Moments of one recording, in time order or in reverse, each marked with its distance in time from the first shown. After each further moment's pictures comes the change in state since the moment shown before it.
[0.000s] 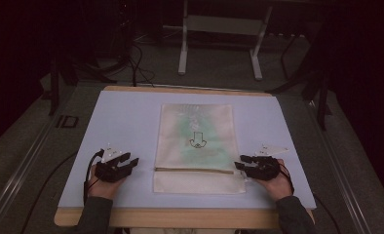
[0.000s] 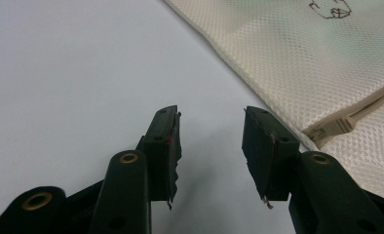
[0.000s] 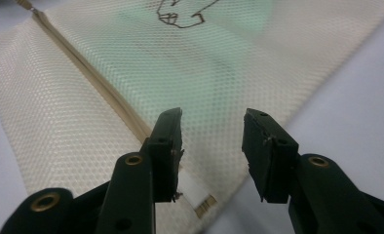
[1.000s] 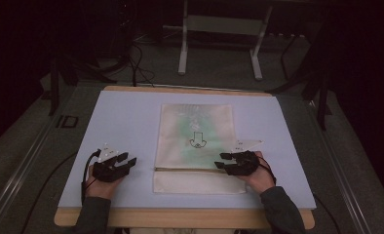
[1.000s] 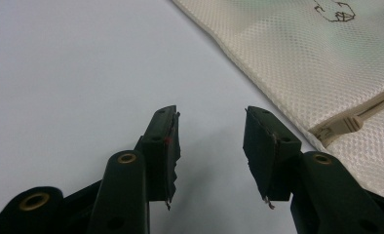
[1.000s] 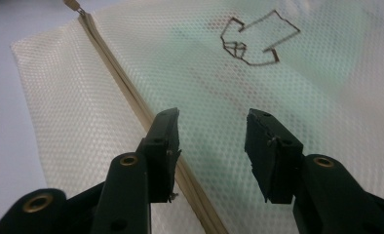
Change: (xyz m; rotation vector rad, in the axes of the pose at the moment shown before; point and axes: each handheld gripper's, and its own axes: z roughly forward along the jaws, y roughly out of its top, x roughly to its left) left arm 0.007 -0.003 -0.002 -0.007 -0.001 -0.027; right arm 0.033 0.041 0.040 0.061 0.105 -0.137
